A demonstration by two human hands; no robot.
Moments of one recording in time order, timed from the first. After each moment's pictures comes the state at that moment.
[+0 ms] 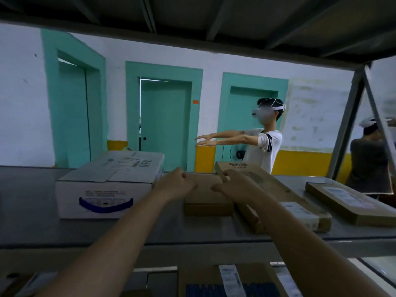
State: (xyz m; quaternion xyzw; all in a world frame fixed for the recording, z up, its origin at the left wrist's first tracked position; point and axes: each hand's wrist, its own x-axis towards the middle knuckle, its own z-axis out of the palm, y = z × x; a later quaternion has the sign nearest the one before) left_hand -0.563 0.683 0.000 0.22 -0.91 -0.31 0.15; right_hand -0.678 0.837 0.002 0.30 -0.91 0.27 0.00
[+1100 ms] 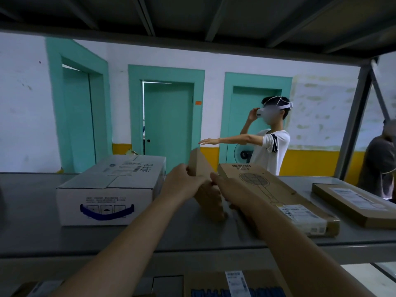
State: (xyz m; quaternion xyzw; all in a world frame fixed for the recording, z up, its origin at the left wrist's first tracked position) left_hand -0.581 0.695 0.002 0.22 -0.85 -0.39 0.28; right_hand -0.665 0.822 0.004 0.28 -0.86 0.42 -0.13
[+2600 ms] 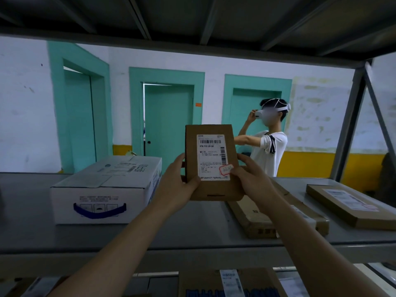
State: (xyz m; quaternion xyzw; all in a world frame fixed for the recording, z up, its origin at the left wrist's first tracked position) left_hand -0.567 0.711 -0.009 0.07 -0.82 -0.44 0.37; right_hand -0.695 0.878 0.009 0.34 -0.71 0.61 -0.04
